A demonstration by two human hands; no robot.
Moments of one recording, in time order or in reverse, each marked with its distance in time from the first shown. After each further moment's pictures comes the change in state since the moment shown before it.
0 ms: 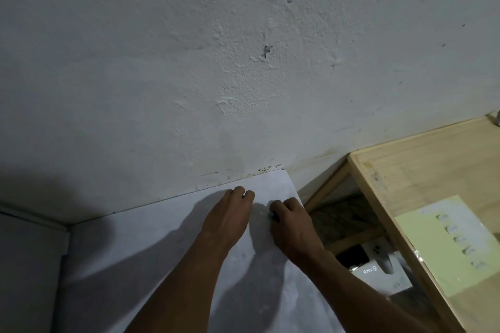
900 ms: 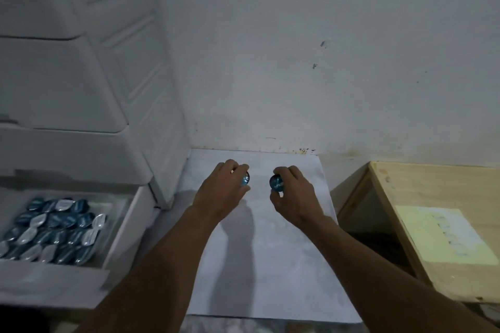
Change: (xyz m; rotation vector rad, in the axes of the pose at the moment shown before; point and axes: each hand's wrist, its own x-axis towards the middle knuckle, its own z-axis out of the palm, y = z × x) left_hand -0.291 0.070 -0.098 -0.029 0.429 -0.272; right_hand -0.217 -0.085 -0.058 0.079 0.178 -0.462
